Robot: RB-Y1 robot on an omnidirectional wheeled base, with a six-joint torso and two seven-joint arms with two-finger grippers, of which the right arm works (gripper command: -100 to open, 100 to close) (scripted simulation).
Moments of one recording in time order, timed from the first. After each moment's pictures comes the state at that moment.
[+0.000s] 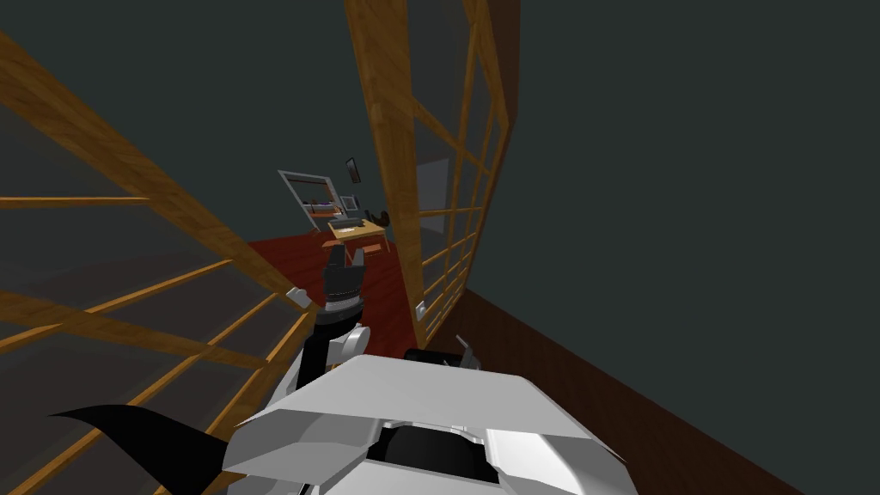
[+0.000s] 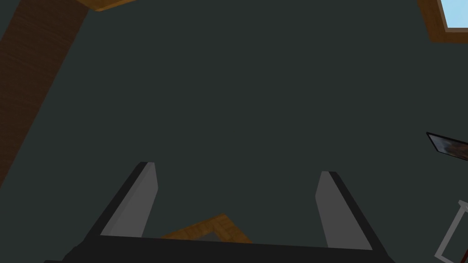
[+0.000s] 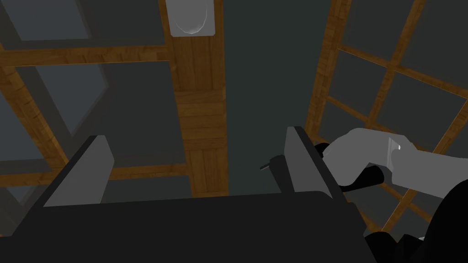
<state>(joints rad) 0.44 -0.09 -0.02 -1.18 1.10 -1.33 0.83</state>
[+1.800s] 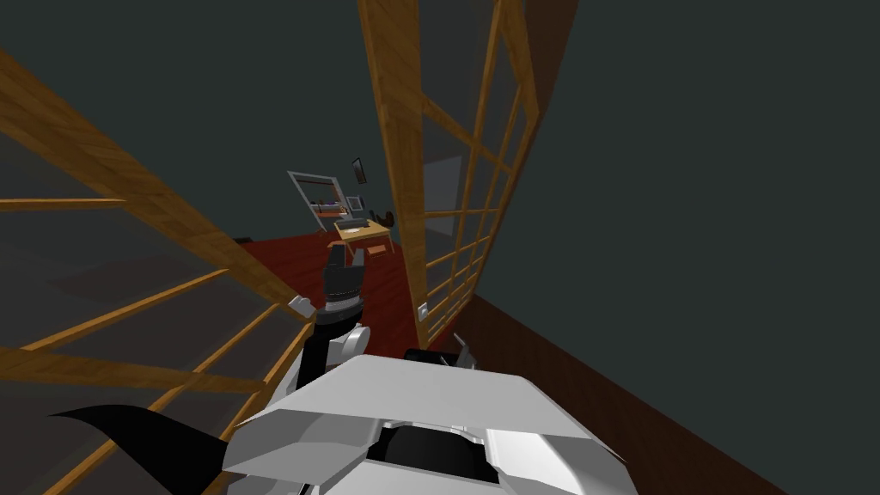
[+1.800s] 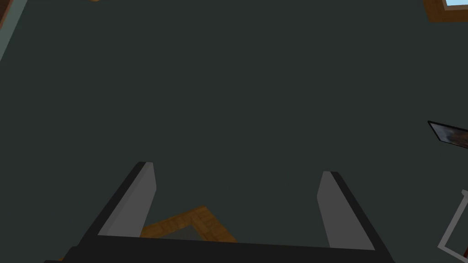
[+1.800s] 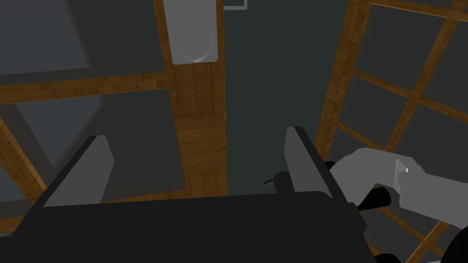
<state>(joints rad) 0.39 -0.07 -0.01 -1.10 1.11 -1.28 0.88</state>
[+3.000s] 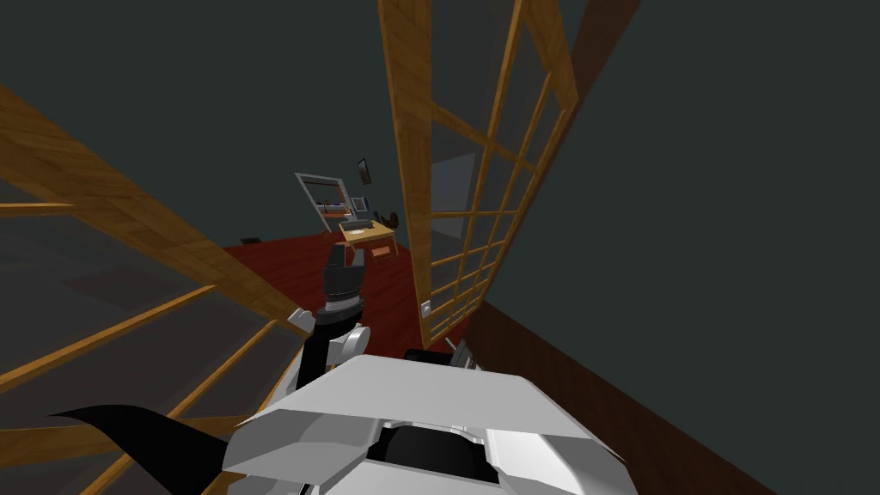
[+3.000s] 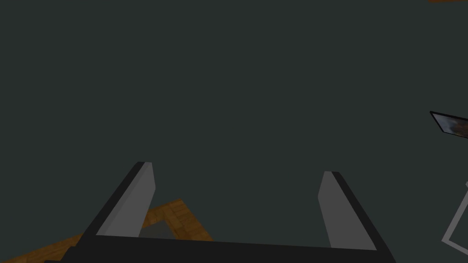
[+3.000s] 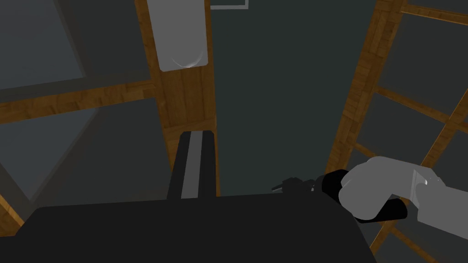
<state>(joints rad) 0.36 -0.04 0.01 -1.09 1.10 -1.23 0.89</state>
